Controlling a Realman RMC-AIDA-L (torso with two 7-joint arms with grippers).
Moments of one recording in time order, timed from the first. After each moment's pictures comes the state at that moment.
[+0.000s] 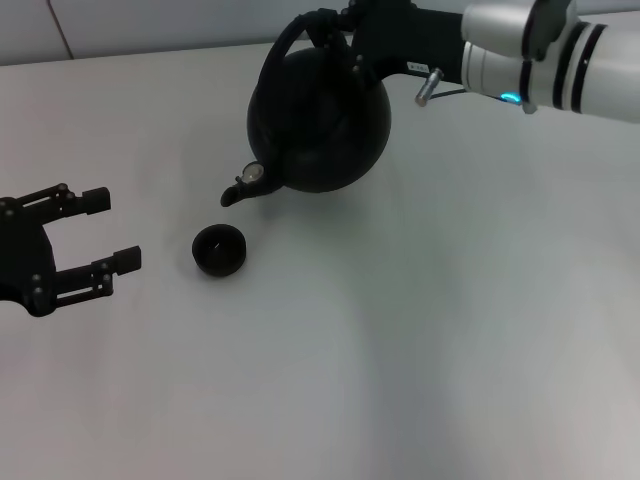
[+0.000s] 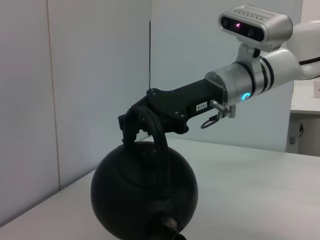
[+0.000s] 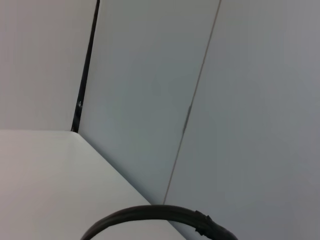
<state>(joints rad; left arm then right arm) -0.37 -1.95 0.87 0.66 1.71 1.64 -1.11 0.60 2.08 -1.29 -0.79 -1.46 -0.84 1.14</state>
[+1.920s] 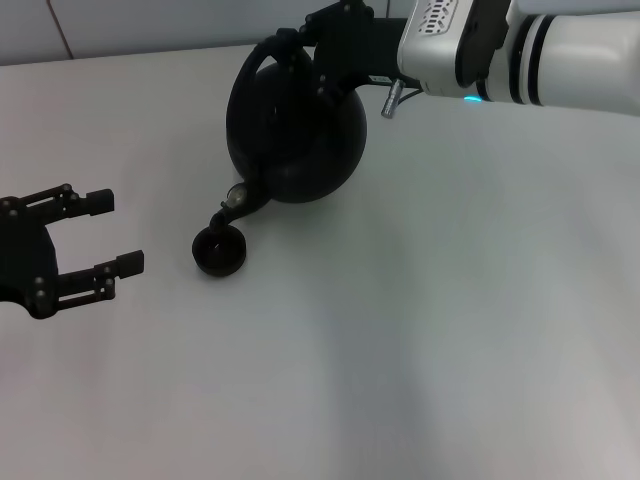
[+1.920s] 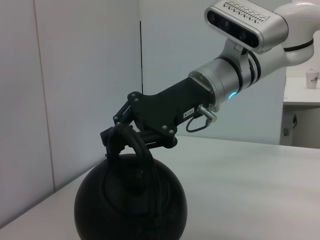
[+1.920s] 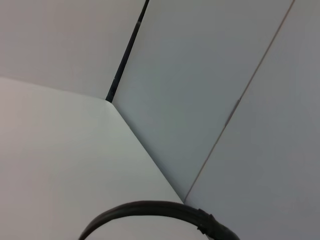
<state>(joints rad) -0.37 -1.96 0.86 0.69 1.74 1.66 -1.10 0.65 2.08 -1.39 -0.82 -1.56 -0.78 1.11</state>
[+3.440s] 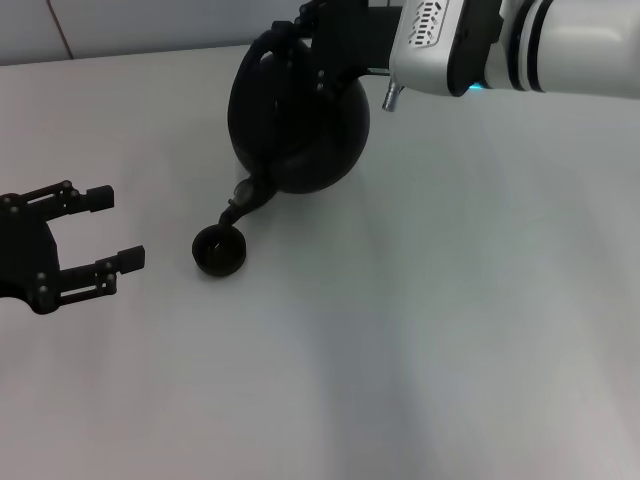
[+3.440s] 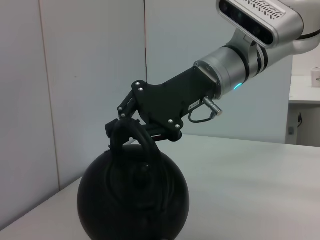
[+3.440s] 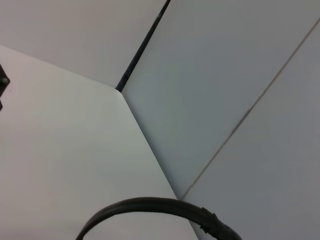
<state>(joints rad) -0.37 -1.96 0.86 0.69 1.74 1.64 -1.10 0.64 2.08 -1.41 -0.92 -1.67 -0.78 1.11</state>
